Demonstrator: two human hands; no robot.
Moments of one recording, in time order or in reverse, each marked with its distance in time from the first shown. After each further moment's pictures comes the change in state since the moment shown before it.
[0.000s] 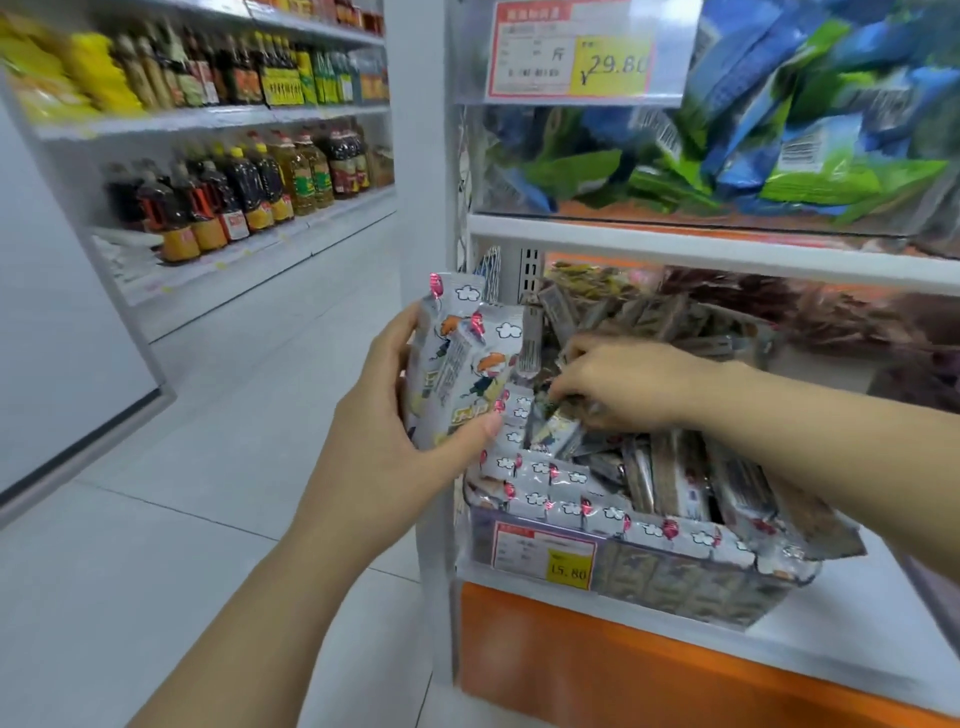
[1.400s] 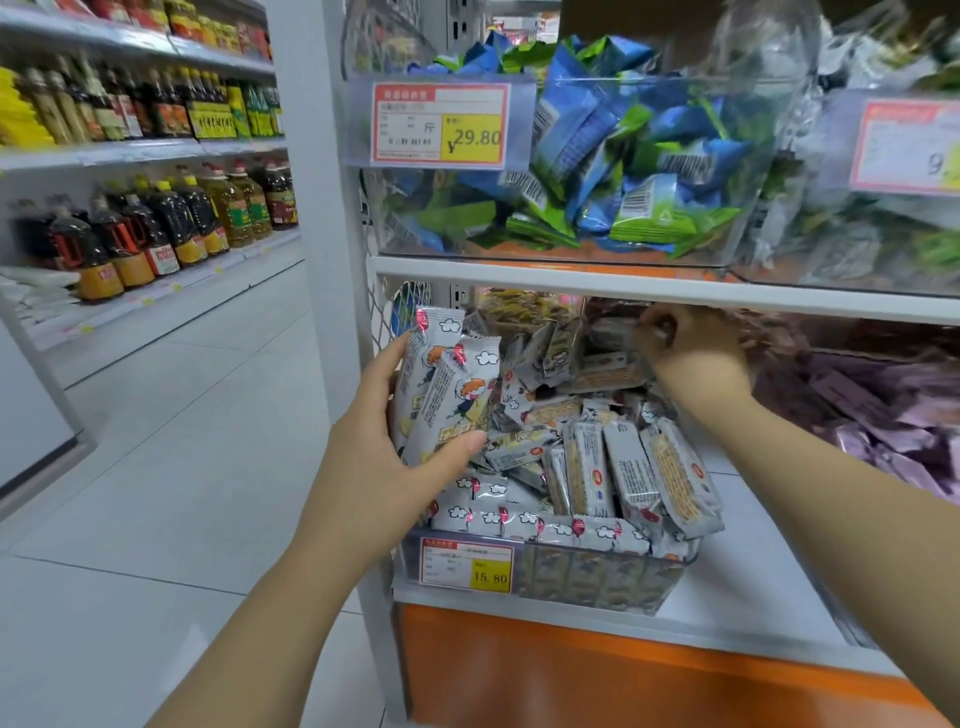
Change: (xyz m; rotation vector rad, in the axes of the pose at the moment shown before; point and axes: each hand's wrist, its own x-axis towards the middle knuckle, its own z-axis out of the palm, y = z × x) left_hand 0.004 -0.001 0.038 0.009 -0.047 0.025; right_hand -0.081 0.067 0.020 0.467 0.783 0.889
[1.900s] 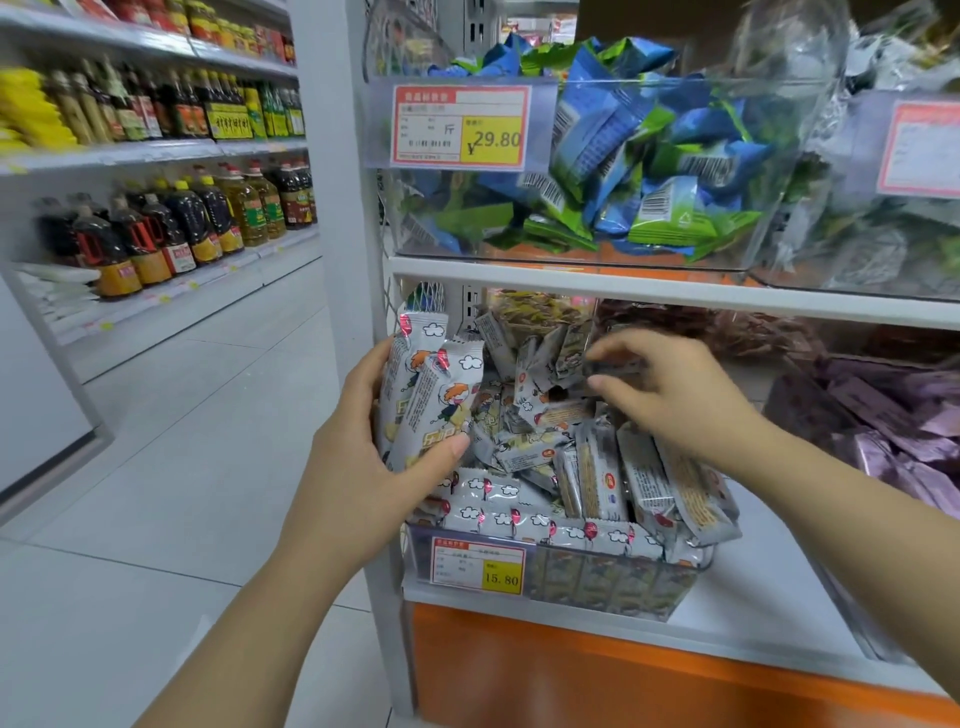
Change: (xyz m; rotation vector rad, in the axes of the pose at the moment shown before) left_hand -0.004 -0.002 -0.015 0.021 0.037 0.002; right_hand -0.047 -0.049 -0.030 0.146 -0.306 -0.318
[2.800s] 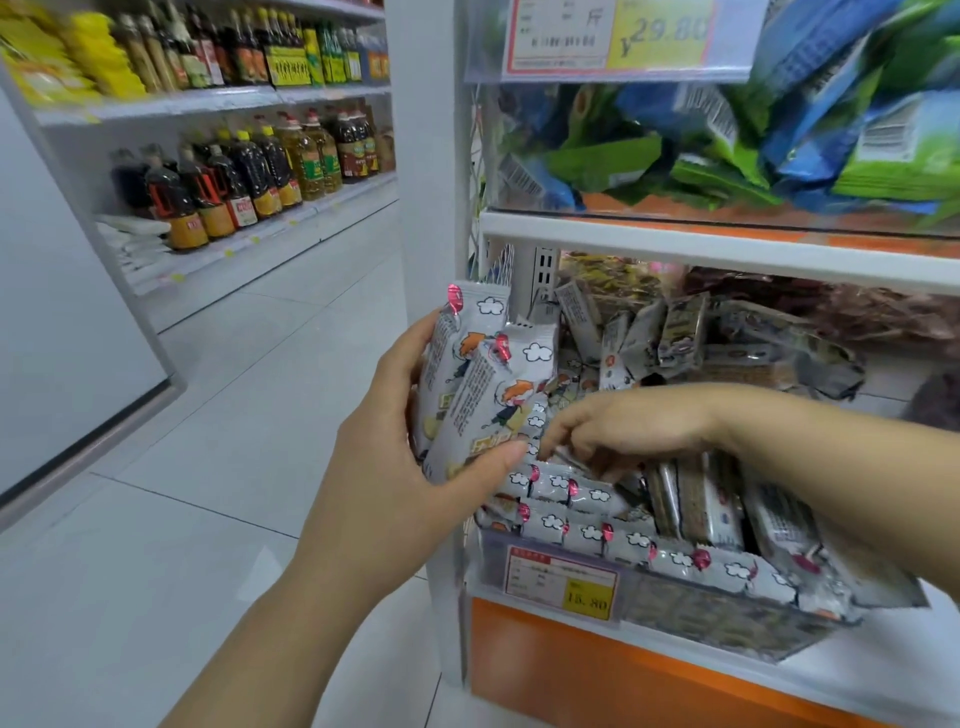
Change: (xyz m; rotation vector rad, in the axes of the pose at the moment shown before) left_hand 0.003 0.000 -0.021 -0.043 -0.004 0.016; right_hand 0.057 -0.034 0.085 0.319 -1.097 0.295
